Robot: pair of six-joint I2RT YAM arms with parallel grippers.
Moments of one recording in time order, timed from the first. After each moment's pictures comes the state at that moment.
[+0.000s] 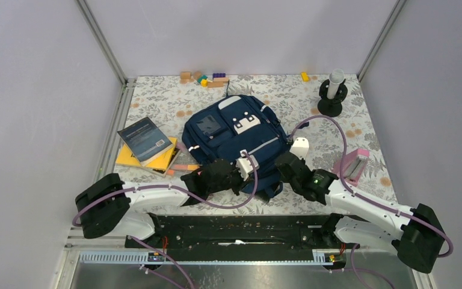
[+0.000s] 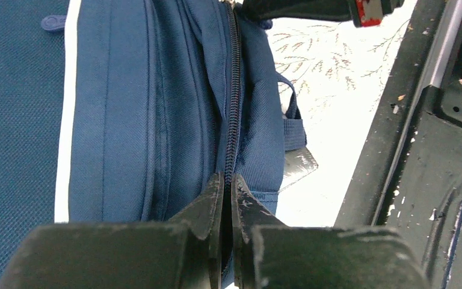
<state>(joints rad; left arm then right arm) -1.06 1.36 0.59 0.35 0.07 -0.02 0.88 1.02 0.62 -0.47 0.60 0.70</state>
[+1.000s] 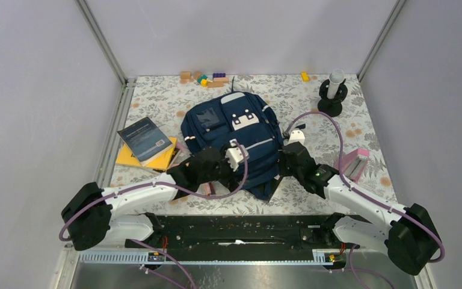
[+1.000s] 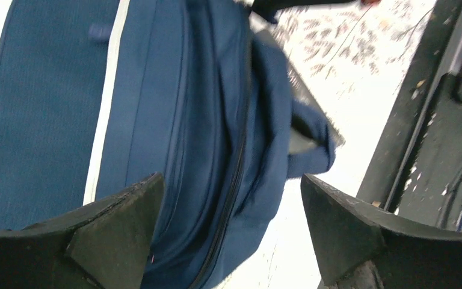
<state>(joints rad) -0.92 1.20 0.61 0.10 0.15 0.05 0.69 1.06 0.59 -0.27 0.29 0.45</state>
